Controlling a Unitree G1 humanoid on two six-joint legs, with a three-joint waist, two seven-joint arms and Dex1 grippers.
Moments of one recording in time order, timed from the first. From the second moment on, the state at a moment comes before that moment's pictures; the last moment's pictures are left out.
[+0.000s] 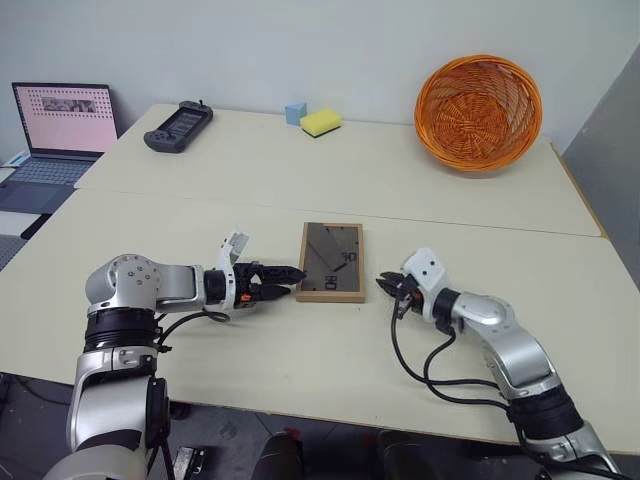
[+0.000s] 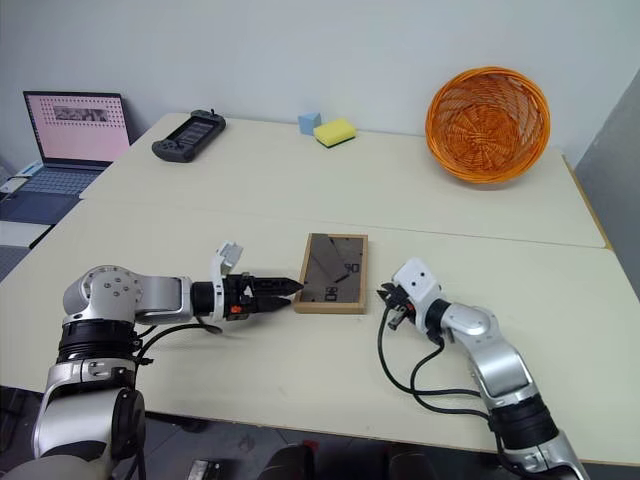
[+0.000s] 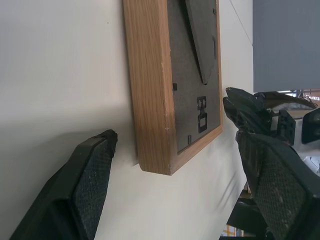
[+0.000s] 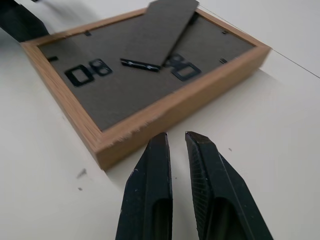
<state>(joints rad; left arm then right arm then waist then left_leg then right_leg) -0.72 0.57 0.25 0.44 -0.94 1.53 -0.49 -0.35 -0.36 0.22 -0.15 0.10 0.48 0.61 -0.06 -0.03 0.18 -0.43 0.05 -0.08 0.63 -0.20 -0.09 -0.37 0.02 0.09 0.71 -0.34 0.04</state>
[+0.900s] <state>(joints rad) -0.74 0.51 0.33 0.44 -0.85 1.58 -0.48 -0.35 -0.27 0.25 -0.14 0.10 0.49 0.57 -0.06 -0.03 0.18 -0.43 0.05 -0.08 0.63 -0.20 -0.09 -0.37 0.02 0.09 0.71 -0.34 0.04</state>
